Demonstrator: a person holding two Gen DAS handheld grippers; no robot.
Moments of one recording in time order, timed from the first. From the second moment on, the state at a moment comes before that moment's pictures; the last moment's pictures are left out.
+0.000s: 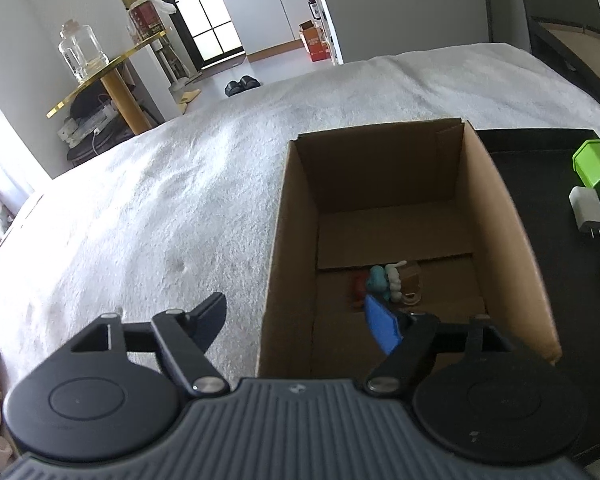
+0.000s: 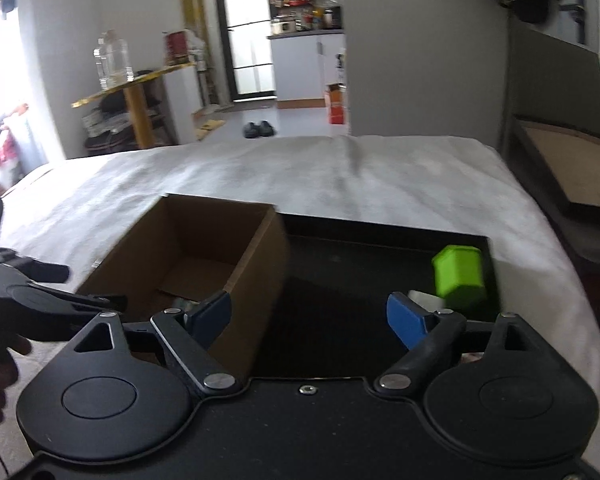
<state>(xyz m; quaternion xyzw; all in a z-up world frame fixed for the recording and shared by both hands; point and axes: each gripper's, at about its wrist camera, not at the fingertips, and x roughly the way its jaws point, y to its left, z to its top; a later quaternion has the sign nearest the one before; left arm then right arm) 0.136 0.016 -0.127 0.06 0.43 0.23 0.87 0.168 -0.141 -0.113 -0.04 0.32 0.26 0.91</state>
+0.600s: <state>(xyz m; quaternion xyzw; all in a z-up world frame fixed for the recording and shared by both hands) 0.149 -0.004 -0.128 0.09 0.45 0.26 0.85 0.173 -0.207 -0.141 -0.03 0.34 0.20 0.92</state>
